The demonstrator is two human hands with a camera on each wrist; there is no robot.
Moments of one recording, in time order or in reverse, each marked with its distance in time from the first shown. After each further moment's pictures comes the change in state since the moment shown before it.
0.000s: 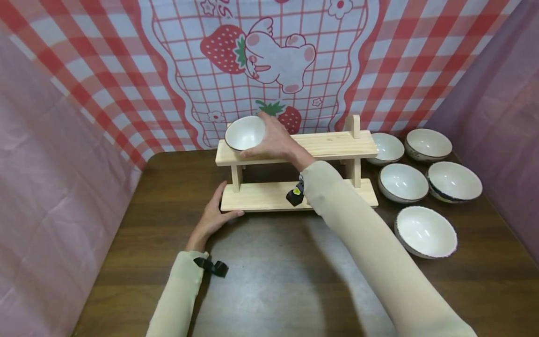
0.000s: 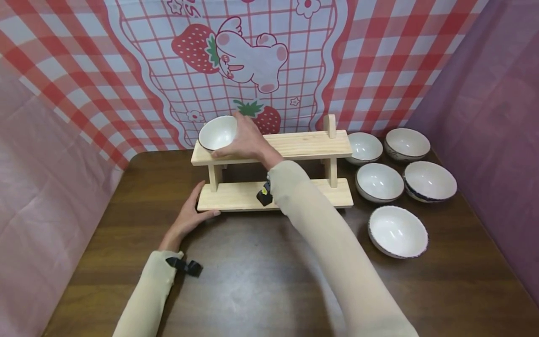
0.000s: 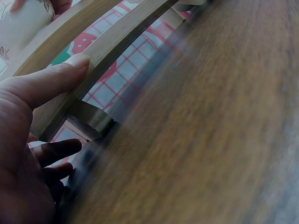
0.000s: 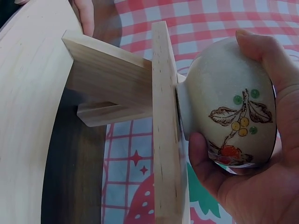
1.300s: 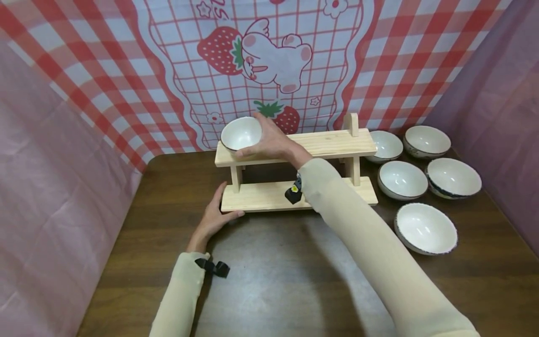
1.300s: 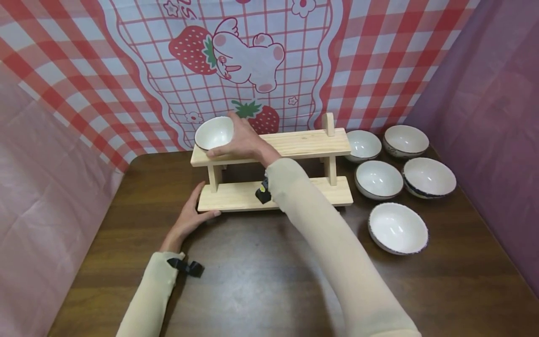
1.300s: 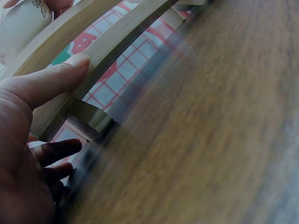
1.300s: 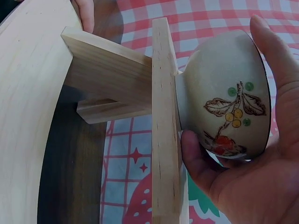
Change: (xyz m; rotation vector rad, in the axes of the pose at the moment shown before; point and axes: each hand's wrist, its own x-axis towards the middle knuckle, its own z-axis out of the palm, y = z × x) left_hand 0.002 -0.003 0.001 -0.016 0.010 -0.003; right_hand 0.001 -0.004 0.001 0.104 -0.070 0.041
